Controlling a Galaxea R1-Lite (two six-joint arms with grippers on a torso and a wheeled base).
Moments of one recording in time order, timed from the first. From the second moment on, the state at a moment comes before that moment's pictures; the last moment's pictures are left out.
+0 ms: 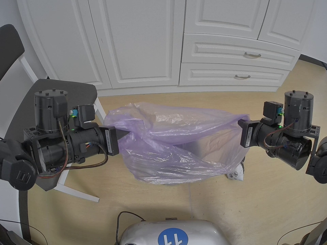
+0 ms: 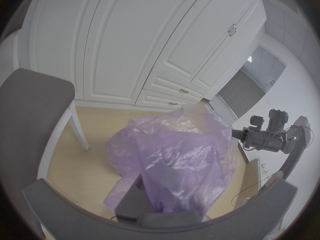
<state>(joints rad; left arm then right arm) -0.50 1.59 -0.75 -0.54 -0.16 -0.28 0.60 1.55 -0.76 -0.55 -0.37 0.16</state>
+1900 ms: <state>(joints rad) -0.63 1.59 -0.76 -0.63 0.02 -0.19 0.67 1.43 -0.95 -0.18 -0.39 0.22</state>
